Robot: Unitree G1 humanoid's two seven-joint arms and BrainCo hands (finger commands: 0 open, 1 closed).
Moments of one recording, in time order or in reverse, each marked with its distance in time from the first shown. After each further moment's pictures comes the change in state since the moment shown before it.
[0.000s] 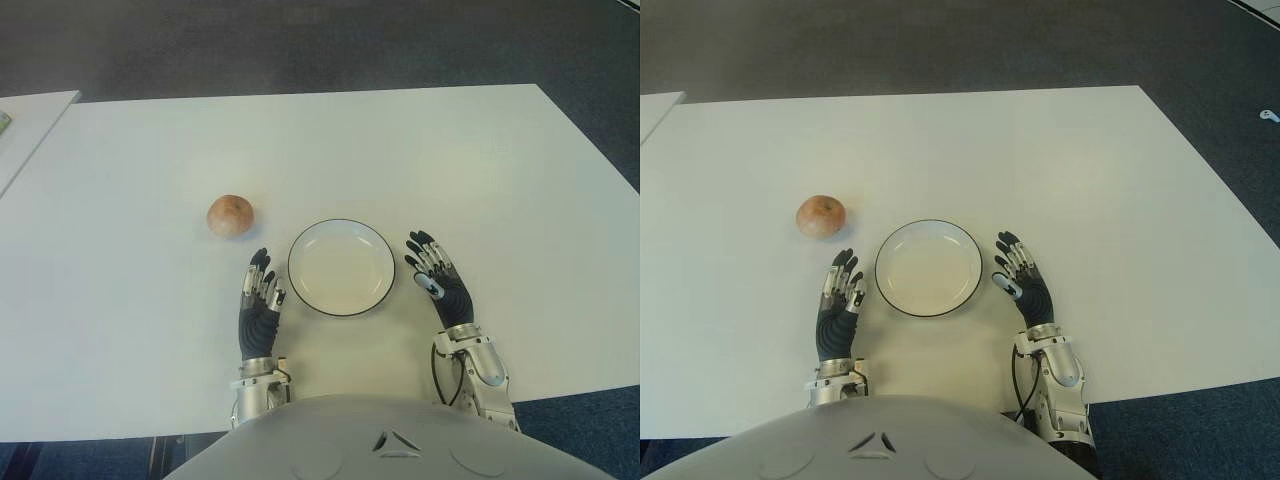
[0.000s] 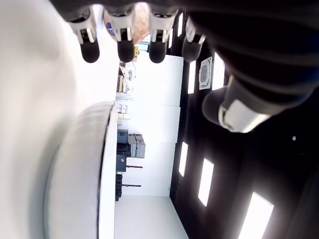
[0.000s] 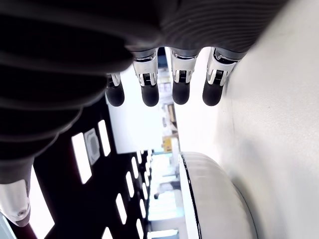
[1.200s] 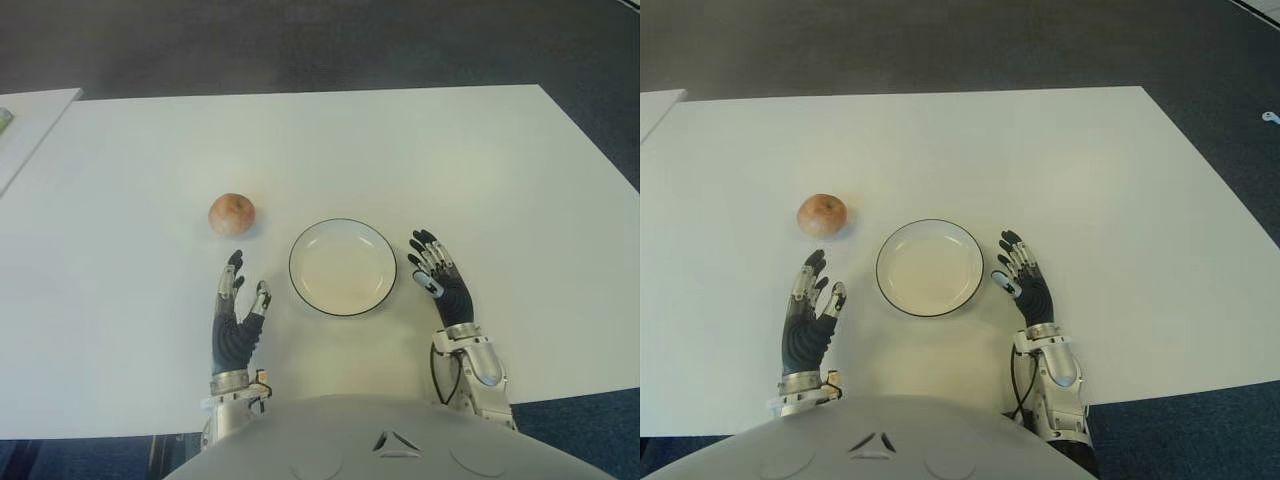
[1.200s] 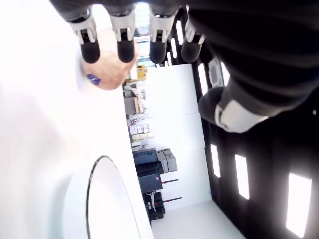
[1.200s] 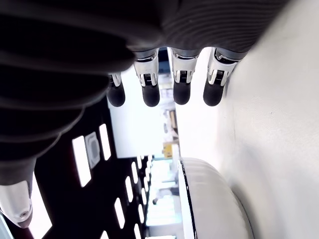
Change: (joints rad) left arm 0.219 0.080 -0.022 -0.545 0.325 0.375 0.109; right arm -0.005 0.013 0.011 -0.003 -0.027 -0.035 -0.033
